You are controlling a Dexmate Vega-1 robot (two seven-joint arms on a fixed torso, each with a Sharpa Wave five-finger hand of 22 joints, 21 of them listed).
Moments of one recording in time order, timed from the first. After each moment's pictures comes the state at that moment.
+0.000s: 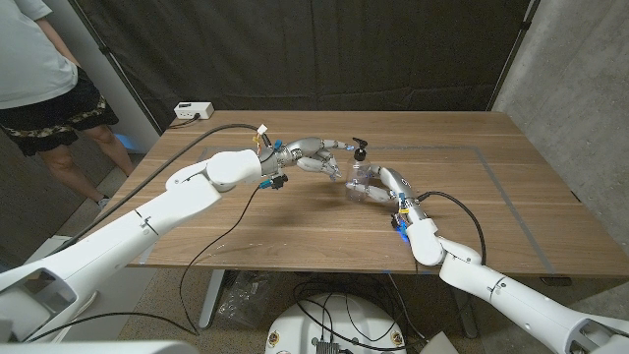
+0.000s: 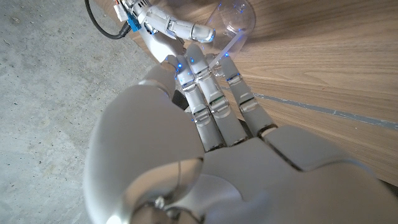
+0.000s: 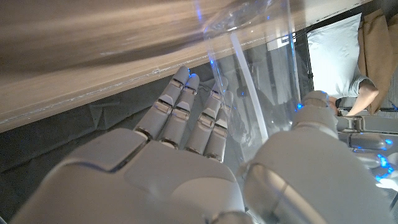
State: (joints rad) left arm 0.73 0.84 0.61 -1.93 -0.16 0.07 -0.29; left_hand 1.23 0.10 0.39 -0.16 0.29 0.29 -0.13 0.19 0.20 1.02 -0.15 0.67 0.46 1.08 -0.16 0.36 0.45 0.55 0.02 0.56 0.27; right arm -0.92 -0.61 -0.70 -1.40 -0.39 0.25 -0.58; right_hand 0.64 -0.10 0.22 -0.16 0.23 0.67 -0.09 0.30 0.18 0.84 -0.21 0.24 0.17 0.66 -0.06 0.18 0.18 0.60 -0.06 0.30 0.20
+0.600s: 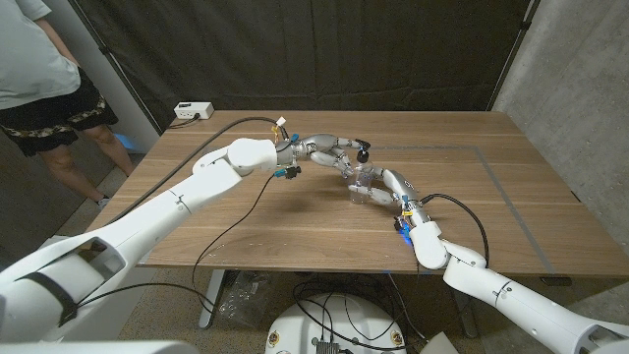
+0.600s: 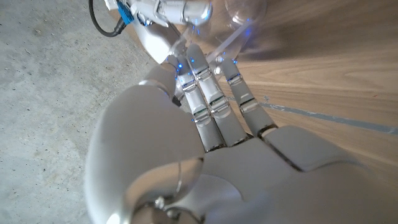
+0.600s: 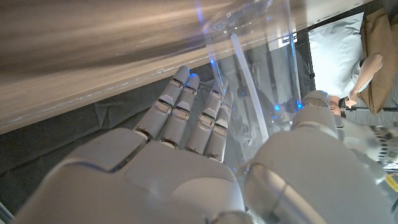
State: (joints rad) left arm 0.50 0.65 0.73 -1.61 -0.15 -0.05 -0.48; left_hand 1.23 0.10 0.40 -0.16 0.29 0.29 -0.13 0.19 0.20 1.02 -0.15 0.68 0.46 1.09 -0.16 0.36 0.46 0.54 0.01 0.58 0.27; right arm -0.95 -0.63 -0.67 -1.44 -0.39 0.24 -0.59; right_hand 0.64 -0.10 0.22 -0.16 0.23 0.68 -0.09 0.30 0.18 0.85 -0.21 0.23 0.17 0.66 -0.06 0.19 0.18 0.60 -0.06 0.30 0.20
